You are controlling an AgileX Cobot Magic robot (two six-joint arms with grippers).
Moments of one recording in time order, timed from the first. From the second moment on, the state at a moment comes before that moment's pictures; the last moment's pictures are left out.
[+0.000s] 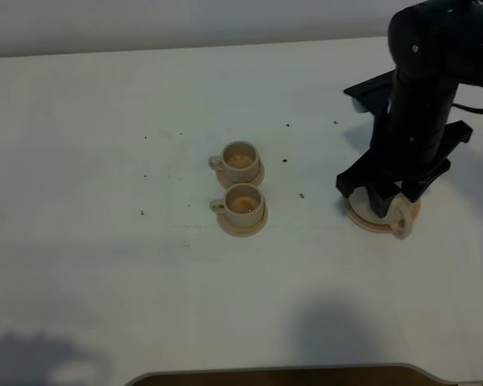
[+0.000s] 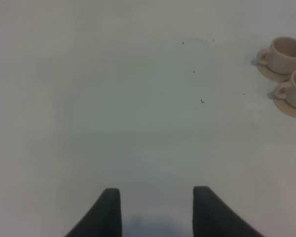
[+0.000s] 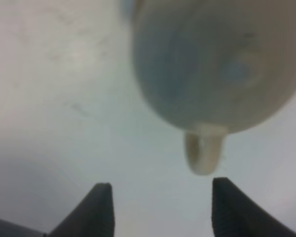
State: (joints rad) left arm 0.05 0.00 -0.51 -0.10 1.05 0.12; right arm 0.45 1.91 -1.39 0.03 1.20 -0.03
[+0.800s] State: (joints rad) left arm 0.05 0.00 -0.51 -0.10 1.05 0.12; right arm 0.42 2.00 -1.39 -0.02 1.19 -0.14
